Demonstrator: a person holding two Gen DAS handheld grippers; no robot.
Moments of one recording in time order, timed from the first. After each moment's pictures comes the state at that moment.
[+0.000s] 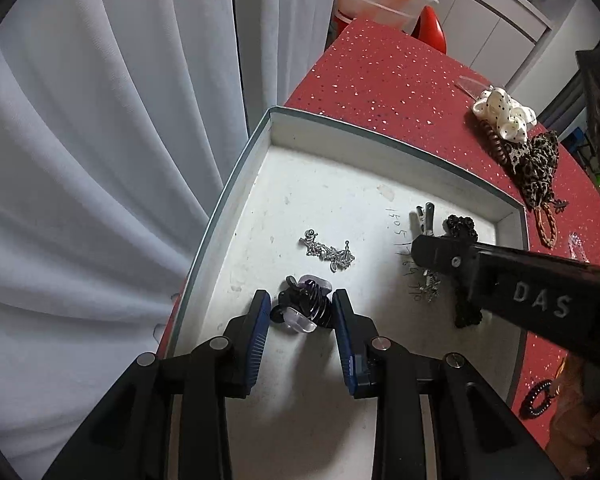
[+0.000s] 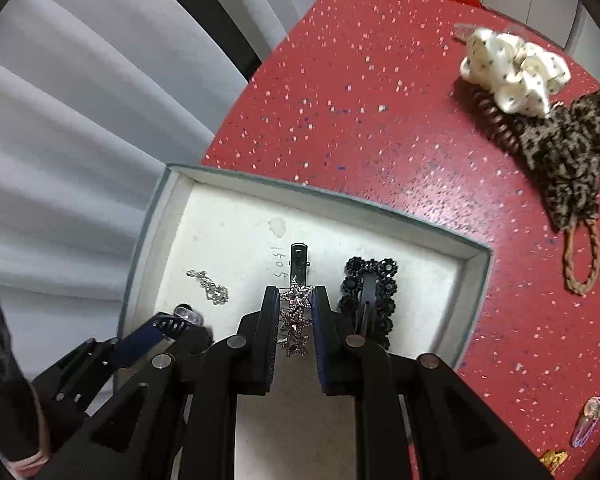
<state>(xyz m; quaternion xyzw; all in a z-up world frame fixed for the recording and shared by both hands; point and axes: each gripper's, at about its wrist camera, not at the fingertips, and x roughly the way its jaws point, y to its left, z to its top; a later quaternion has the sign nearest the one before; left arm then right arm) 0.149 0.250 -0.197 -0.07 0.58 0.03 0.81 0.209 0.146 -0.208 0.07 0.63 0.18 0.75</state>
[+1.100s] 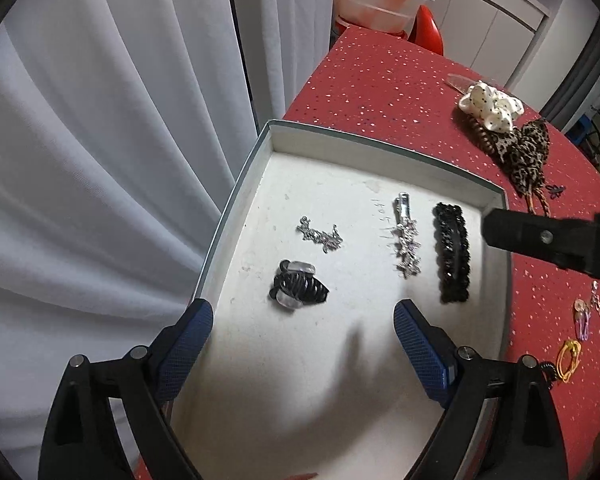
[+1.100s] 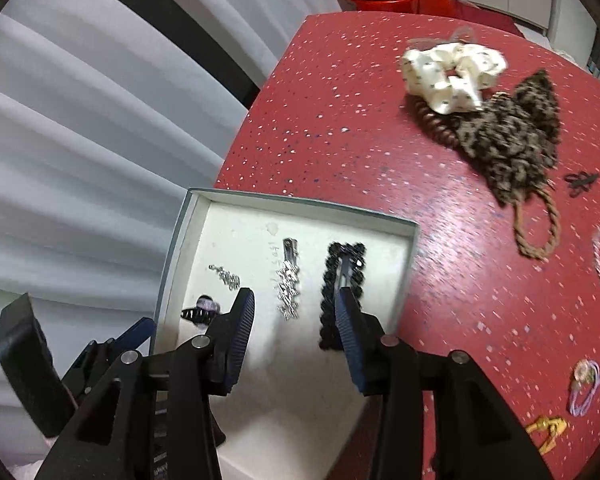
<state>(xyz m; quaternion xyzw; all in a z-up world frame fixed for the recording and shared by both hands) 0.135 0.229 -0.169 -0.03 0.57 0.05 0.82 0.186 0.078 -0.150 0.13 0.61 0.18 0.76</state>
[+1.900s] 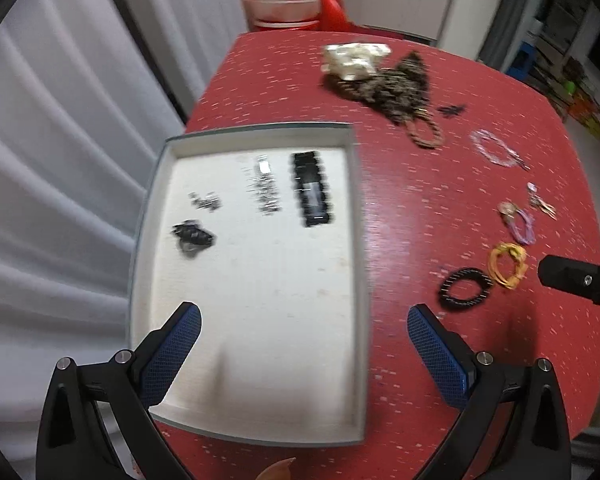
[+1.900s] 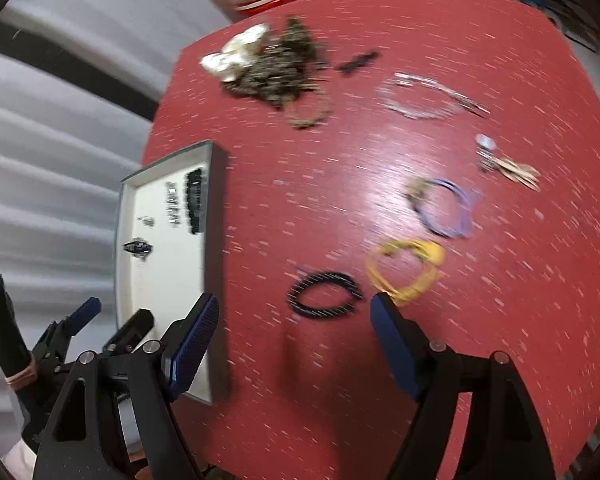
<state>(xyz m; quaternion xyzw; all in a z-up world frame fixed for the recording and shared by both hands) 0.072 0.125 -0.121 0.07 0.58 -0.05 0.81 0.051 -0.086 -0.132 0.22 0.62 0.05 0.75</state>
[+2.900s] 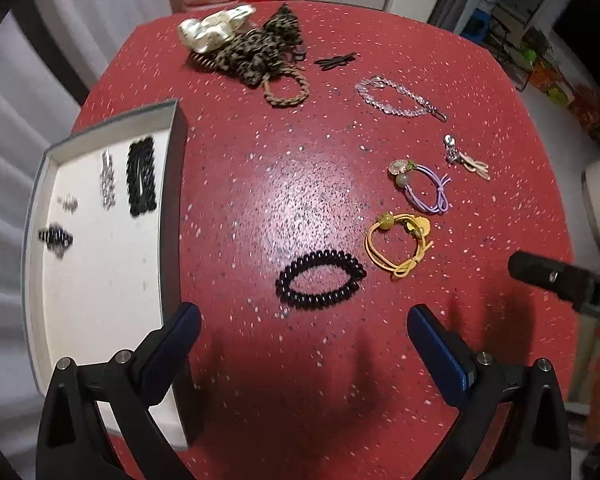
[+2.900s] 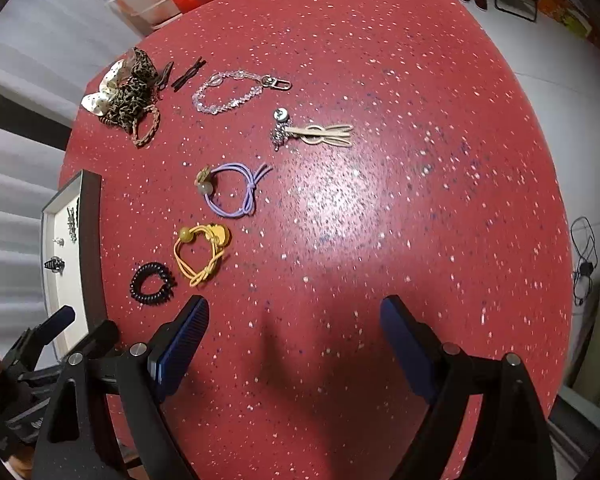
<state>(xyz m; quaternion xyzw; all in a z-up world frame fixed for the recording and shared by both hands) 0.058 0.007 -0.159 0.07 0.61 -0.12 0.78 0.019 -0.199 -0.164 0.20 0.64 -0.04 0.74</state>
